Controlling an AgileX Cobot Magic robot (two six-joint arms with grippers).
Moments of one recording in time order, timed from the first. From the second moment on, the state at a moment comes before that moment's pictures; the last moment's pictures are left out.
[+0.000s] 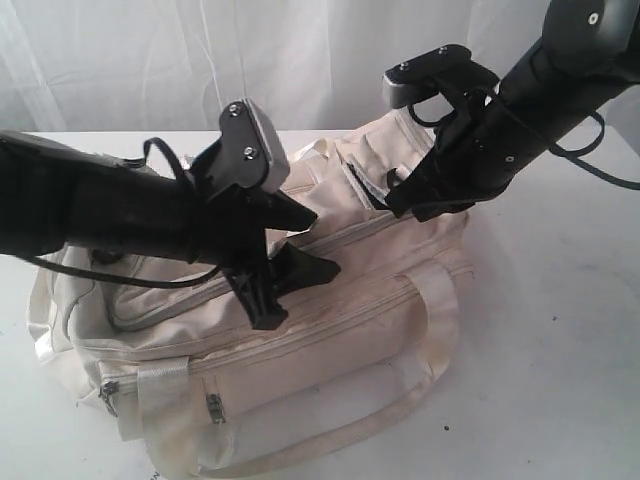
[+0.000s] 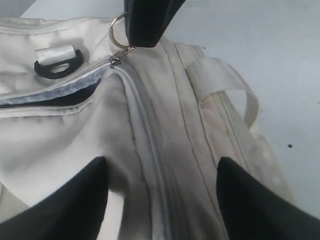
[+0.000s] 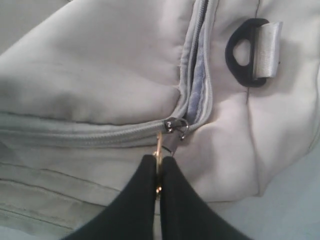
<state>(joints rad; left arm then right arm) -0.47 1.59 -0.92 -1.57 0.48 2.10 0.35 1.62 -1.26 0.26 0.81 -0.44</state>
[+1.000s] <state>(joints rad) -0.54 1.57 -0.90 -1.59 0.34 1.98 0.32 1.73 -1.26 0.34 0.55 -0.56</state>
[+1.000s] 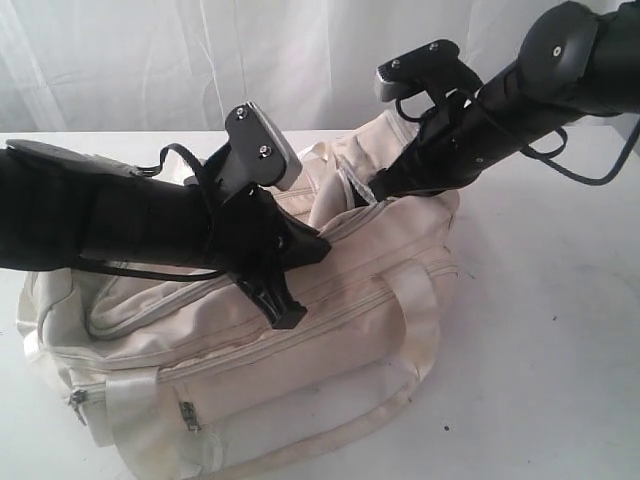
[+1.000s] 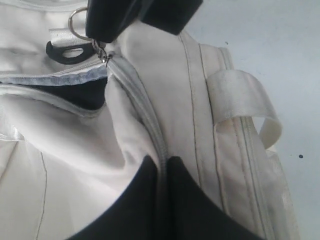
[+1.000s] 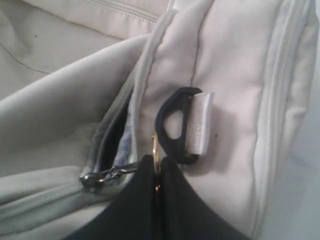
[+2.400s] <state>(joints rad) -0.54 1.74 -1.07 -1.63 0.41 1.90 0.31 1.68 -1.31 0.39 0.70 -0.57</state>
